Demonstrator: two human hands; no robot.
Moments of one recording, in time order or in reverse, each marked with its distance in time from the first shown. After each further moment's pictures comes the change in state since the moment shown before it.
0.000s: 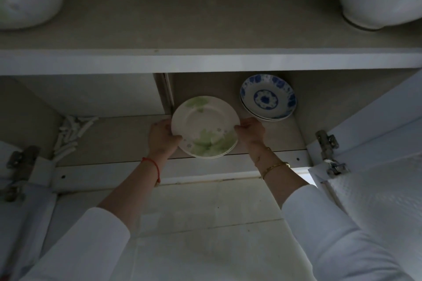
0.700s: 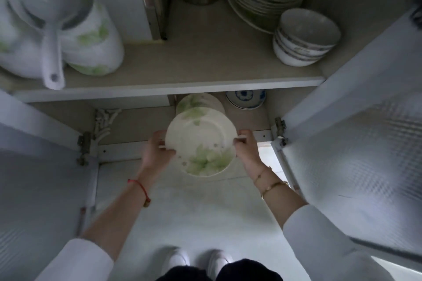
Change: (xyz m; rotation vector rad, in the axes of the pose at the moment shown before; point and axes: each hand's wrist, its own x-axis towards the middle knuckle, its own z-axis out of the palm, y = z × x) left_hand -0.156 0.055 -0.130 -0.264 -0.200 -0.252; right_hand -0.184 -0.047 -0.120 0.279 -0.098 0.195
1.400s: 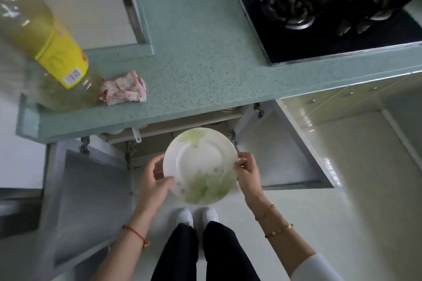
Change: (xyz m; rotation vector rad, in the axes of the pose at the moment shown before) left_hand -0.390 0.286 -0.194 -0.142 -0.101 0.037; right_hand -0.388 -0.275 -0.244 0.219 0.028 0.036
